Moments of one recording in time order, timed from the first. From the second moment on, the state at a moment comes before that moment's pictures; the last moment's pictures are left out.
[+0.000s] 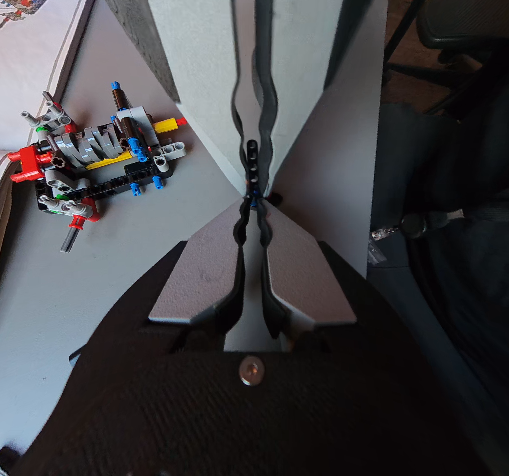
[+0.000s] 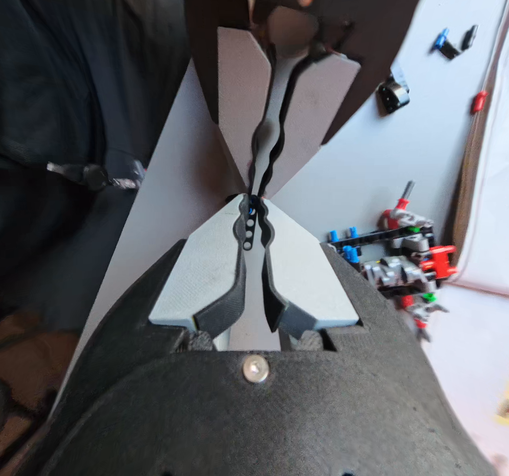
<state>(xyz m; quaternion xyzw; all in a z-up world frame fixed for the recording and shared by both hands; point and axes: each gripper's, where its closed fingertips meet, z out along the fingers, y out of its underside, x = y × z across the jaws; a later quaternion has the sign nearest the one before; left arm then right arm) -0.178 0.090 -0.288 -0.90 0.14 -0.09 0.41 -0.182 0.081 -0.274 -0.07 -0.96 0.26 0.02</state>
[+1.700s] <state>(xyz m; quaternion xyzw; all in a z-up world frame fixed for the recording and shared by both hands) -0.176 0.091 -0.287 -0.90 0.14 -0.10 0.41 -0.188 0.099 -0.275 -0.20 -0.88 0.44 0.00</state>
